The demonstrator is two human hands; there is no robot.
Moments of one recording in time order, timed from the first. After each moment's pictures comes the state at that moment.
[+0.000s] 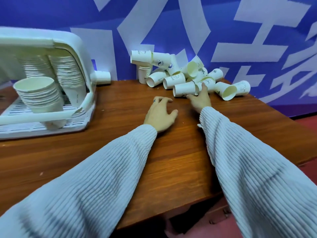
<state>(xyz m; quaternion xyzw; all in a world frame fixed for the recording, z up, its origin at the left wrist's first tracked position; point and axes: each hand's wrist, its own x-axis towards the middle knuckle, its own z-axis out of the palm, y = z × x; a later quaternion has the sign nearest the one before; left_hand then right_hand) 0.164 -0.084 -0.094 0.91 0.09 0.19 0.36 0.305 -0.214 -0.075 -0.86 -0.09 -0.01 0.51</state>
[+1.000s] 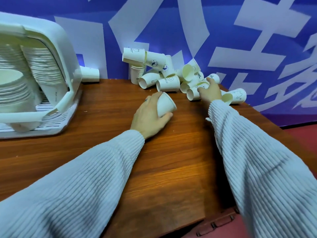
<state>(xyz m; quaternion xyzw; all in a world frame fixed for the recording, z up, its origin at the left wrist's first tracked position) 0.182 -0.081 -0.102 0.89 0.08 0.28 0.35 0.387 -0.243 -0.051 -0.90 -0.10 -0.08 0.41</state>
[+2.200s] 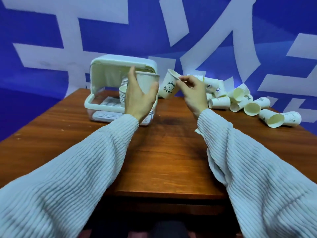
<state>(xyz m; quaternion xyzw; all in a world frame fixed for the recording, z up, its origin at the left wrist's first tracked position) -0.029 0.031 -0.008 0.73 0.22 0.52 0.37 0.121 -0.081 0.008 -0.64 -0.41 -0.05 0.65</state>
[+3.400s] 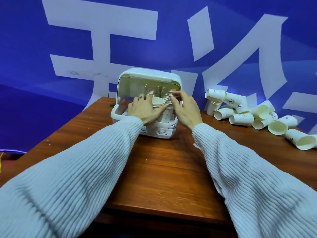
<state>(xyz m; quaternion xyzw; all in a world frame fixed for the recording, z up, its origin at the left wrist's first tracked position) -0.050 0.131 -0.015 0.89 0.35 0.26 0.11 0.078 0.001 -0.005 -0.75 -0.49 -0.12 0.43</state>
